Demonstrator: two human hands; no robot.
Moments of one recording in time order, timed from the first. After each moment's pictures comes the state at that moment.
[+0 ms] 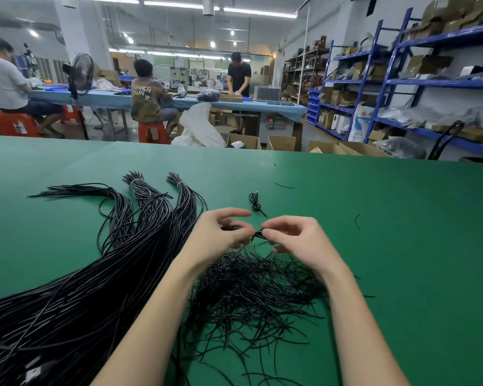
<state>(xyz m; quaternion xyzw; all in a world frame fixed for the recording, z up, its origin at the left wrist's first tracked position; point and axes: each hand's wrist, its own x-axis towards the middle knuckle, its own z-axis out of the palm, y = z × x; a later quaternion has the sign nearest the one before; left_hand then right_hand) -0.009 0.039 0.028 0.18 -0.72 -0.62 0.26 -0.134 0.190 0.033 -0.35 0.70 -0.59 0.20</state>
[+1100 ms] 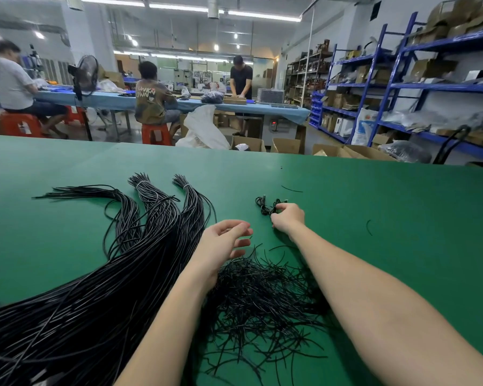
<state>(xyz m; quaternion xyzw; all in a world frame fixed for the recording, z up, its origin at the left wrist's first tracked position) -0.014 0.024 0.006 0.24 -0.59 -0.72 0.27 -0.225 0.065 -0.003 -0.19 0.86 -0.45 0.12</state>
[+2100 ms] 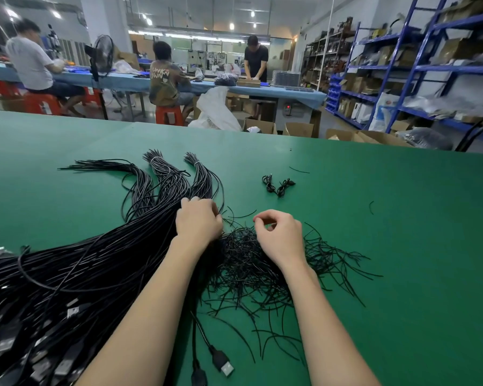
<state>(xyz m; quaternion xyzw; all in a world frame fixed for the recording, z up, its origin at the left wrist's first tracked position) 0.010 0.004 -0.003 0.43 -0.88 -0.11 0.19 -0.091 0.148 -0.018 -0.34 0.82 -0.46 0.01</state>
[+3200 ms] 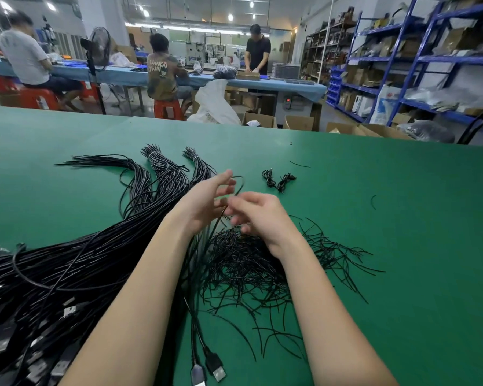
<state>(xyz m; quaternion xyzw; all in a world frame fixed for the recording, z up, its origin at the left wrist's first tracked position) 0.007 0.010 0.038 0.27 -0.56 -0.76 0.21 -0.064 0.136 0.031 -0.34 0.61 -0.62 0.34</state>
